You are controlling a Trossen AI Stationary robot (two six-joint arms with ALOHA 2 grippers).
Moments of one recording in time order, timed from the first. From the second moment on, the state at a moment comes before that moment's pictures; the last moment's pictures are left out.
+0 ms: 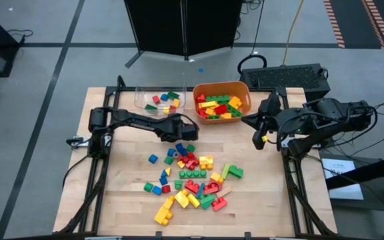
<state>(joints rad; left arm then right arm) 0.09 1.96 1.29 -0.71 -0.53 -1.46 0.29 1.17 1.60 -1.08 0.57 0.56</state>
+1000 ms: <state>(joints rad) 0.05 2.04 1.29 -0.68 -0.46 -1.56 0.29 1.17 1.60 -1.10 0.52 0.48</state>
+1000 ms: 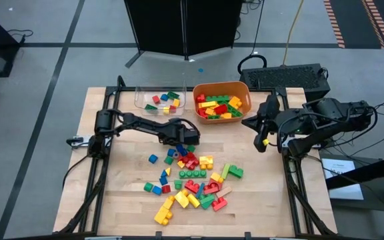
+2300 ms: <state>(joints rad) 0.25 1.45 1.29 -0.74 -0.66 -0.56 0.29 1.17 1.60 -1.10 0.53 0.46</state>
